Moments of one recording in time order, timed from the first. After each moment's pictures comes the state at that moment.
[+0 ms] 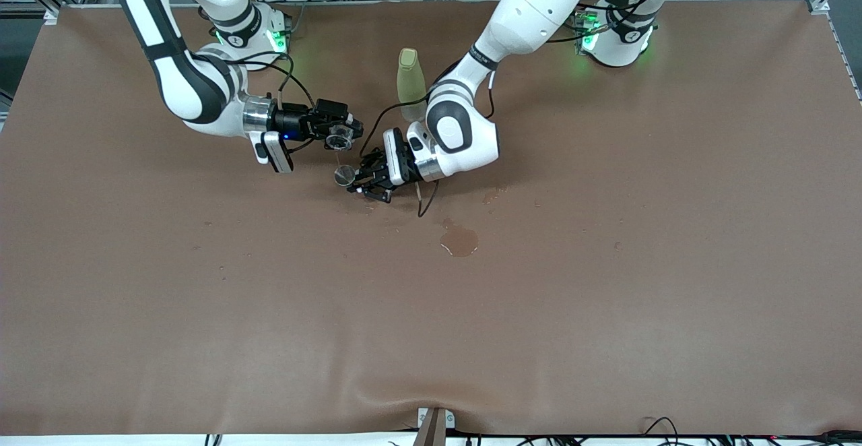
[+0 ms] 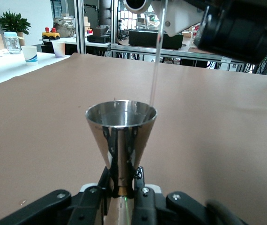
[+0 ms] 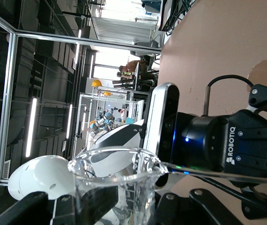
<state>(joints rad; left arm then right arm) -0.86 0.86 -0.07 -1.50 -2.20 2.55 2.45 0.31 0.05 0.03 -2.53 1.92 1.85 -1.20</state>
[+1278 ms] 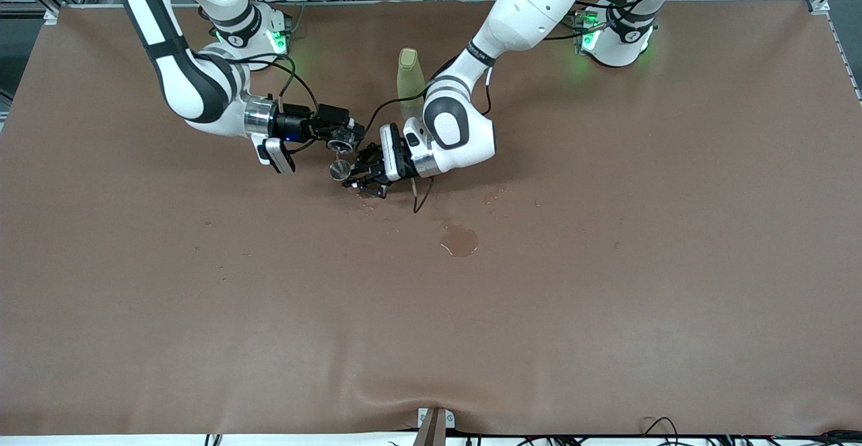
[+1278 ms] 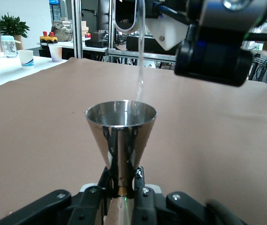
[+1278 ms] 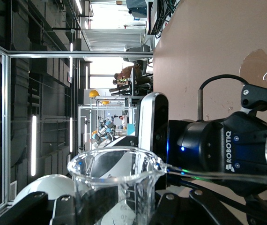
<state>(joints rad) -0.87 0.86 -0.07 -1.50 -2.22 2.54 2.45 0.31 0.05 0.04 -2.52 1.96 1.89 -1.07</state>
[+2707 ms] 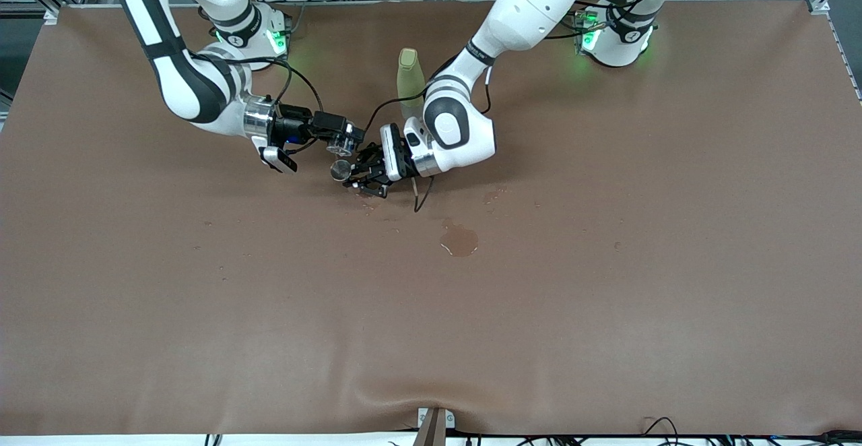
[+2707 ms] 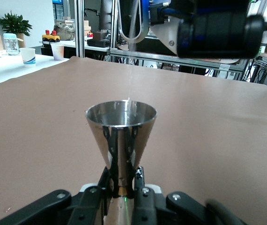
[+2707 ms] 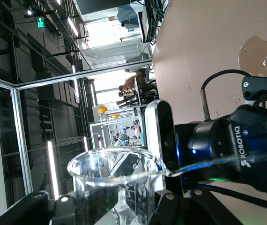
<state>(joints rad) -0.87 0.86 -0.08 -1.50 -2.24 2.54 2.45 0.31 0.05 0.05 -2.52 2.03 1.89 -0.91</state>
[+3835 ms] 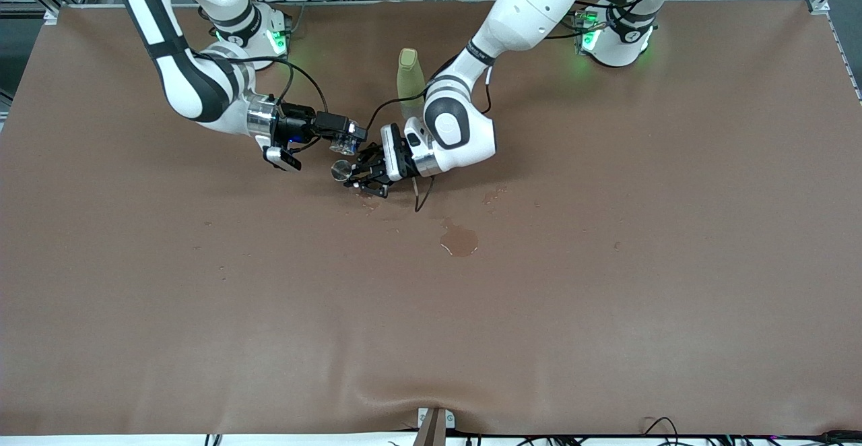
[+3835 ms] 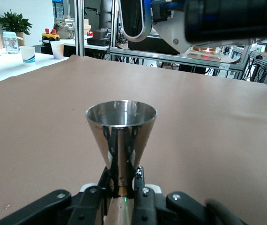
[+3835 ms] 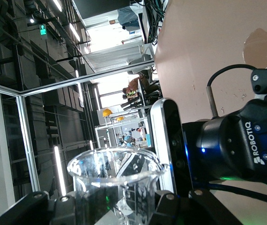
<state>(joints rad) -0.87 0.86 -0.08 -1.51 -2.24 2.54 2.45 0.31 0.05 0.06 -2.52 2.06 1.89 -0.88</state>
